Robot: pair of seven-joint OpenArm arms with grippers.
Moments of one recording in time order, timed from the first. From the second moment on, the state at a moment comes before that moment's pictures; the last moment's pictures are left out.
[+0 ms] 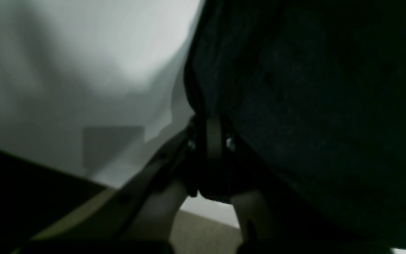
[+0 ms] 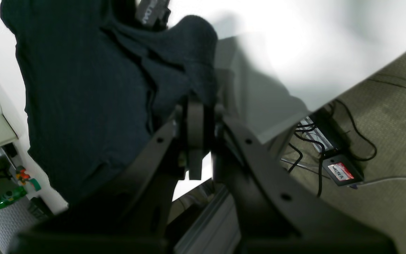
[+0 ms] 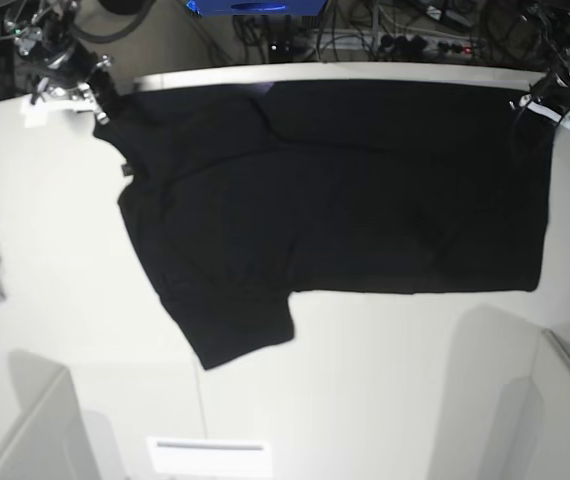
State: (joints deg) left arm 23.0 -10.0 -49.9 98.0 -19.1 -23.7 57.1; right arm -31.2 -3.0 36.5 111.1 49.6 -7.5 -63.2
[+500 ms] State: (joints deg) left arm 24.1 -9.9 -49.8 97.9 -18.9 -23.7 56.9; right arm -30.9 -2.9 36.4 111.1 49.3 -7.6 -66.5
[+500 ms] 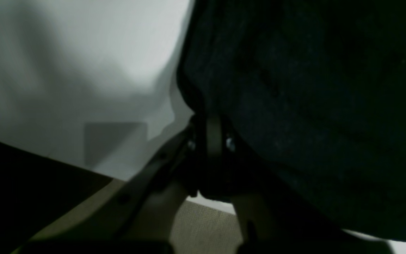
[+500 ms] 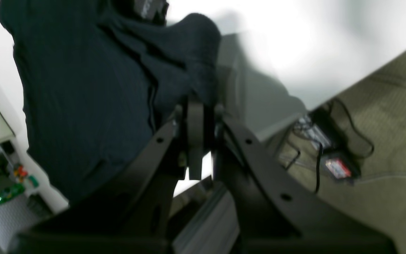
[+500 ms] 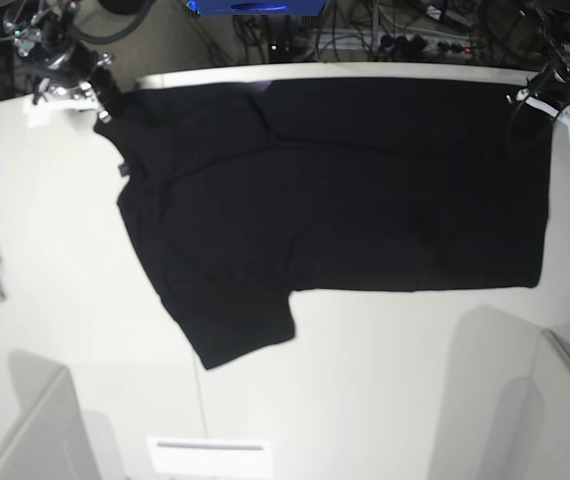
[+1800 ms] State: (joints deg) left arm 18.3 -12.1 -59.9 108.9 -18.9 -23.7 57.2; right arm 5.0 1.7 17.0 100.8 31.6 -7.5 -66.7
